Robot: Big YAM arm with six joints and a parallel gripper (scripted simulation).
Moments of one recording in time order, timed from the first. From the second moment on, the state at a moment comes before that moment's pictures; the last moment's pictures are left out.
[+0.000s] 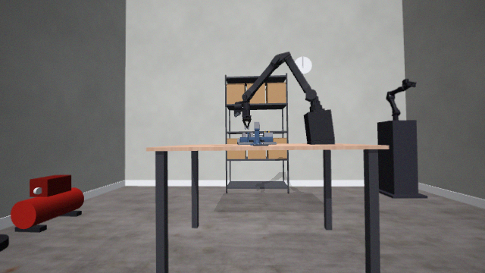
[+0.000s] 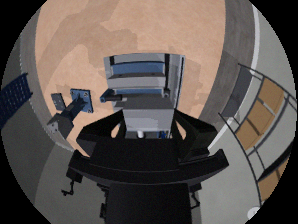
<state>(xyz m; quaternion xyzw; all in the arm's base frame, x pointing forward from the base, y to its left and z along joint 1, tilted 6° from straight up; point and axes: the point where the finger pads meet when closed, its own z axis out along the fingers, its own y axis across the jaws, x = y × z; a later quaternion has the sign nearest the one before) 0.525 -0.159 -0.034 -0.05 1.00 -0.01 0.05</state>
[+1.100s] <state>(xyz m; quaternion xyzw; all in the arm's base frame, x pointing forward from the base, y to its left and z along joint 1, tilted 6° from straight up) 0.525 -0.158 -0.035 -0.05 1.00 -0.01 0.05</state>
